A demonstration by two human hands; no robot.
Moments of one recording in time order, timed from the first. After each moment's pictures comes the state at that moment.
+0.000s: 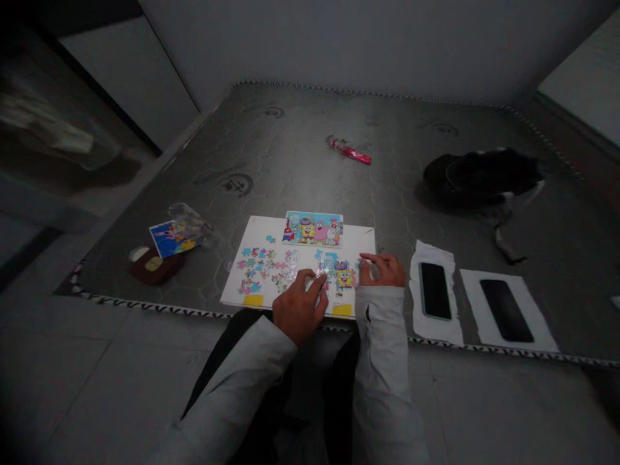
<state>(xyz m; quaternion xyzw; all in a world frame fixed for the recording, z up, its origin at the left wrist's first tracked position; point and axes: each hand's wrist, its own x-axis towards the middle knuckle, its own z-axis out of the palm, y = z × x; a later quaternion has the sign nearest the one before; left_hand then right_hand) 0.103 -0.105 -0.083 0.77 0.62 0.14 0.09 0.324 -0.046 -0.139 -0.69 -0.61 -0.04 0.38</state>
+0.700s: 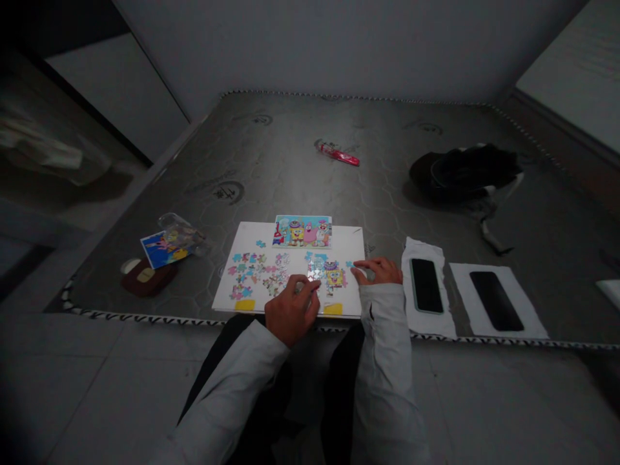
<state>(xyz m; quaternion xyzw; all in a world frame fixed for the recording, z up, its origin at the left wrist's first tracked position) 0.100 -0.107 -0.100 0.77 0.58 0.25 0.03 0.362 -0.050 -0.151 -0.72 -0.64 0.05 0.27</state>
